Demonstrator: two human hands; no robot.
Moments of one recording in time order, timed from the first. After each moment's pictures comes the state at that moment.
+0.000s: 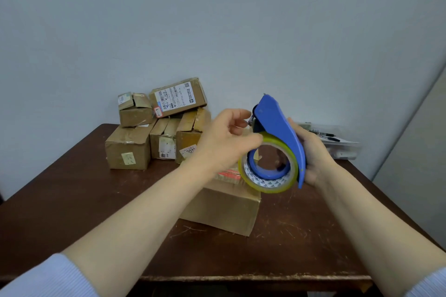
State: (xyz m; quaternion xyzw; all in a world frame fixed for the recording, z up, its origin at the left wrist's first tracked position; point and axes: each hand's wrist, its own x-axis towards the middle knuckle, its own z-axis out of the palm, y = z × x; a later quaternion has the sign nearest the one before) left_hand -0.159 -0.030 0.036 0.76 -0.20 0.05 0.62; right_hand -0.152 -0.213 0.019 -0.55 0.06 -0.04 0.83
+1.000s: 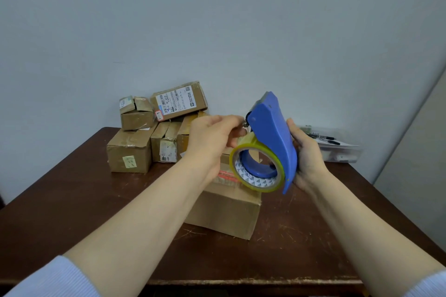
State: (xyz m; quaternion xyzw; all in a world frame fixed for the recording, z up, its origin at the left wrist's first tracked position) left_hand -0.149 -0.031 0.042 0.58 -0.06 0.02 0.81; right_hand -0.165 -0.193 0.021 -0.51 0.00 -0.05 0.86
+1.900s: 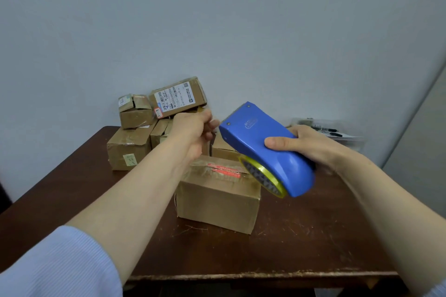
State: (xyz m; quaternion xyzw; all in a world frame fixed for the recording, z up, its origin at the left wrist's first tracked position) left_hand -0.097 -0.015 0.033 0.56 0.05 -0.01 0.82; right_hand -0.167 -0.224 0.043 -0.84 -0.07 0.08 0.53
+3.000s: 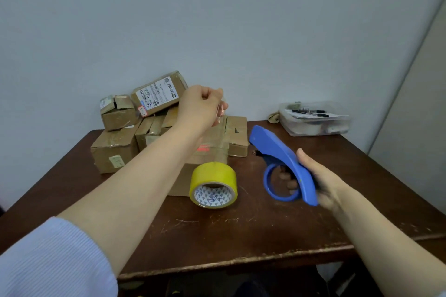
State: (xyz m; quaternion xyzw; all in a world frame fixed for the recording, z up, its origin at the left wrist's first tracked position) left_hand -0.129 -0.059 0.055 0.73 -0.11 0.09 0.67; right_hand -0.191 -0.276 -0.061 -0.57 0.12 0.05 0.81
